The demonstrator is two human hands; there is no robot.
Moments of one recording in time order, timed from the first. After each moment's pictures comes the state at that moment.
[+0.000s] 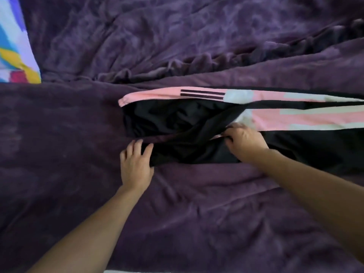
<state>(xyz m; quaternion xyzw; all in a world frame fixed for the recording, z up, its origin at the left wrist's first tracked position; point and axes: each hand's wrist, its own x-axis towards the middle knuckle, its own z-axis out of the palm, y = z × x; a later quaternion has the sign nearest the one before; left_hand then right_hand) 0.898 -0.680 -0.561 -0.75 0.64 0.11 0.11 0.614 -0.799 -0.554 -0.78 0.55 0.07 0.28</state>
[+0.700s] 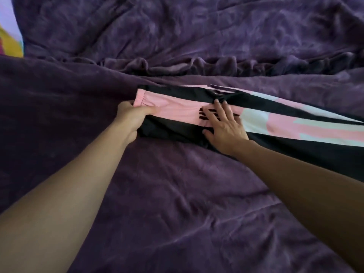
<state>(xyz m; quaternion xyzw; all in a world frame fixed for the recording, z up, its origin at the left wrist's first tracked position) 0.976 -0.811 -0.567 -0.77 0.17 0.51 -0.35 0.717 -0.835 -0.591 -0.81 0.54 0.16 0.19</state>
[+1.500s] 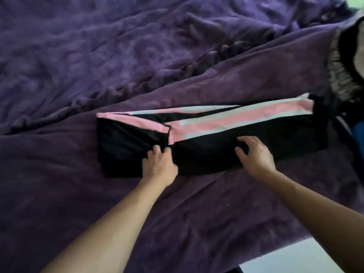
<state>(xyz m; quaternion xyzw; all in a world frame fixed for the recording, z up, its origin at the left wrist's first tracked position) 0.614 -0.795 -0.524 -0.66 0.67 0.29 0.18 0.344 -0.768 -0.526 -0.55 0.80 -0.05 0.24</state>
